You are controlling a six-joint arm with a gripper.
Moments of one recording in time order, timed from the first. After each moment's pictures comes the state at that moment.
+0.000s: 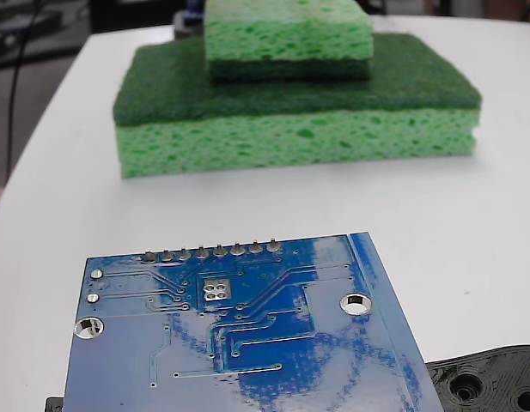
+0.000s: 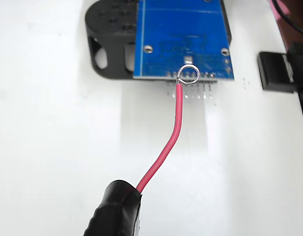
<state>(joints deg) 17.8 160.5 154.8 44.9 -11.2 -6.4</state>
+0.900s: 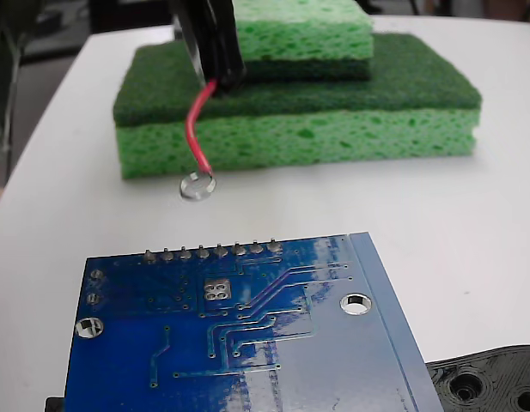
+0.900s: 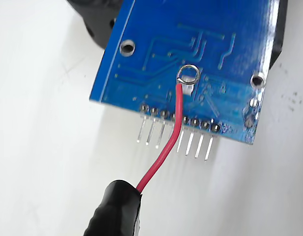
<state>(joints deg) 28.8 99.7 109.4 55.8 -28.7 -28.6</state>
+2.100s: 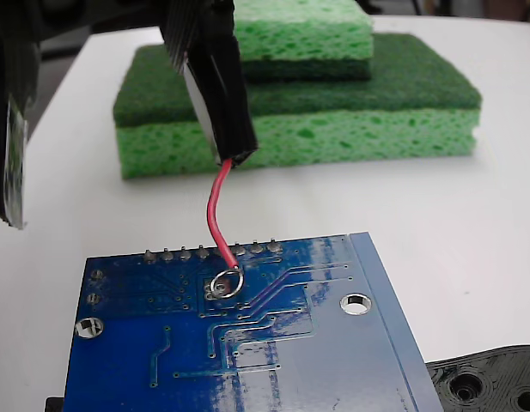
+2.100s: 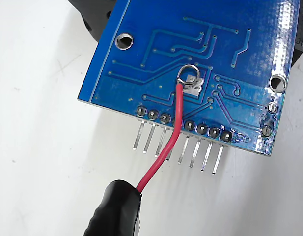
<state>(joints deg) 28.4 94.7 110.3 51.6 -30.1 -29.5</state>
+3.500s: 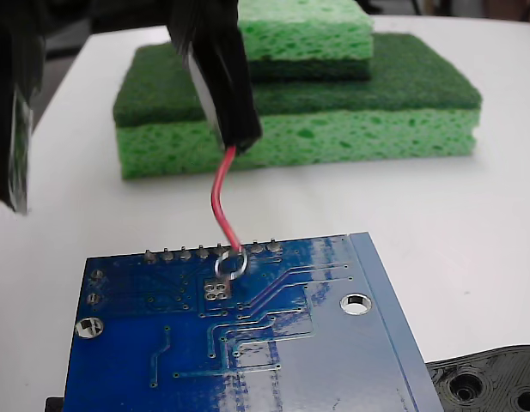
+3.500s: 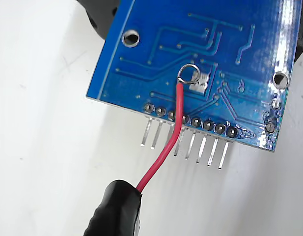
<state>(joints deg) 27.6 96.2 109.0 54.6 -29.2 -29.0</state>
